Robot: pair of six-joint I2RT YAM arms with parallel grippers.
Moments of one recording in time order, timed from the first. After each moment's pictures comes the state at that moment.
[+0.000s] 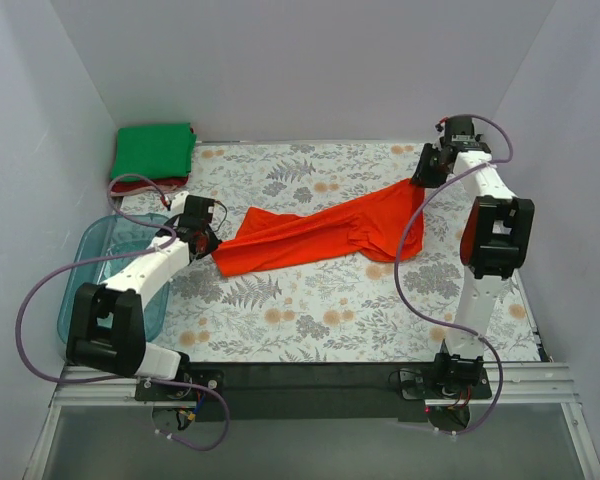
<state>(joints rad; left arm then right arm) -0.24 1.36 0.83 -0.40 -0.35 -0.70 -0.04 2.06 1.75 -0.64 -0.23 0.26</state>
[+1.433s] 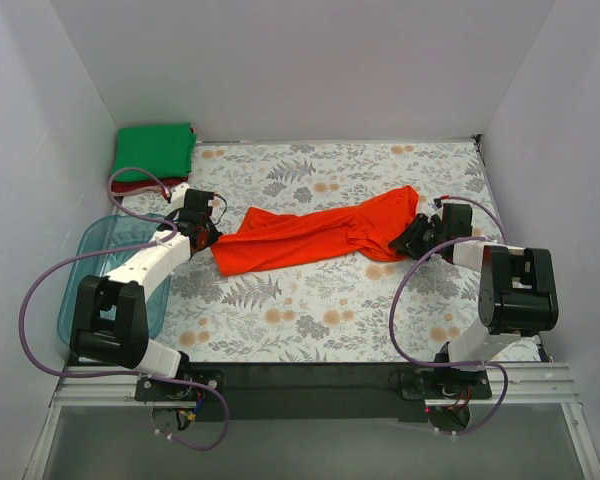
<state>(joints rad) -0.22 1.46 0.91 -0.34 -0.36 -0.68 -0.04 1.62 0.72 0.05 -0.50 0.55</state>
